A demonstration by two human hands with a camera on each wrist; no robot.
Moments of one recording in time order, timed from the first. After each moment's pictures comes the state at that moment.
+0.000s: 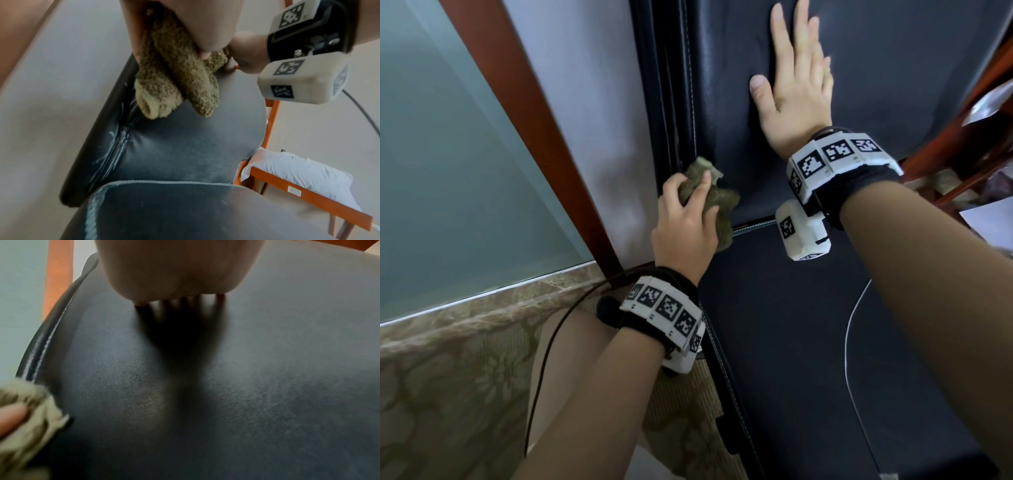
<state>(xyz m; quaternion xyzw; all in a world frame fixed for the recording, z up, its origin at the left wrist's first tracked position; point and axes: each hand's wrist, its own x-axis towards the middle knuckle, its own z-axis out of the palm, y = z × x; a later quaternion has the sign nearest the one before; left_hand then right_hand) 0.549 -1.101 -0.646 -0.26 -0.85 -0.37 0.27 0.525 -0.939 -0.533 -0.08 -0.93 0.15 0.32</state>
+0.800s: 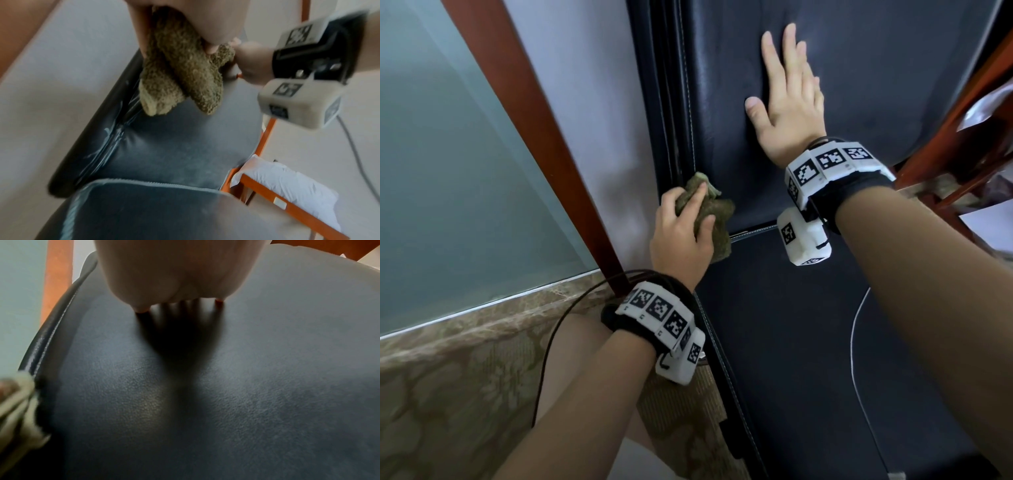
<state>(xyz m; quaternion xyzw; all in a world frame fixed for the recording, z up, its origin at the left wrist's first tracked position) 0.559 -1.109 -0.637 -0.25 -0.84 -0.43 0.21 0.534 -0.937 -0.527 -0.07 -0.95 0.16 0.27</state>
